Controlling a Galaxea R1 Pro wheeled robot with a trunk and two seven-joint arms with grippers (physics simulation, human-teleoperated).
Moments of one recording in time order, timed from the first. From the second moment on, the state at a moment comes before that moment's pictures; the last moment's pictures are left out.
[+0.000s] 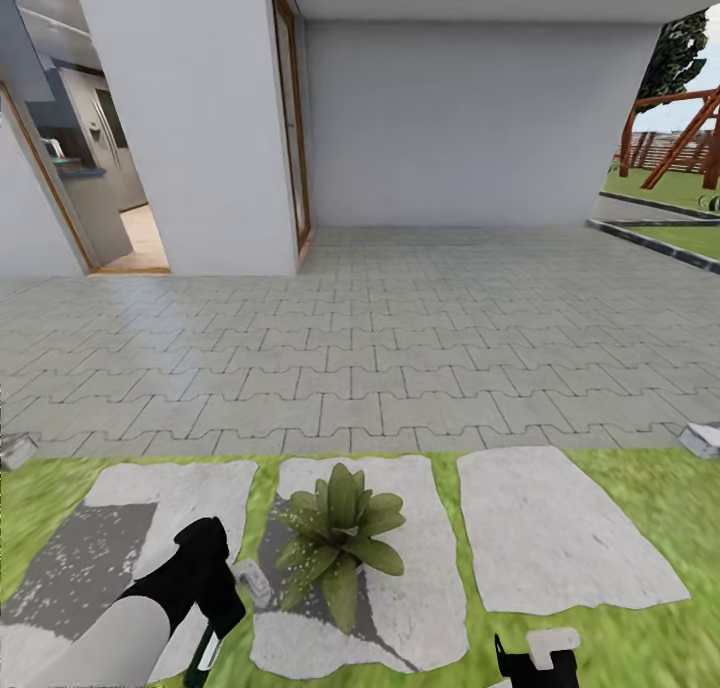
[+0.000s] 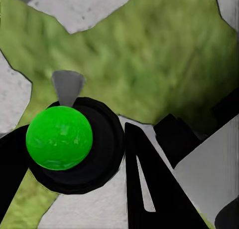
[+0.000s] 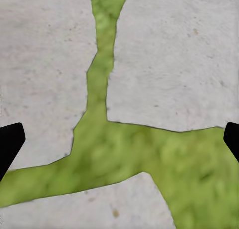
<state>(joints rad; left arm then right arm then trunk) -0.64 0.03 -0.02 -0.57 -1.11 0.70 -1.05 -0.43 -0.09 0.29 -0.03 -0.13 -0.59 -0.14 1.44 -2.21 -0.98</state>
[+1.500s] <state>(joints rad) -0.72 0.00 -0.03 -0.57 -1.13 0.71 -1.13 -0.43 -0.10 0.29 -0.03 -0.13 -0.59 -0.14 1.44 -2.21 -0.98</state>
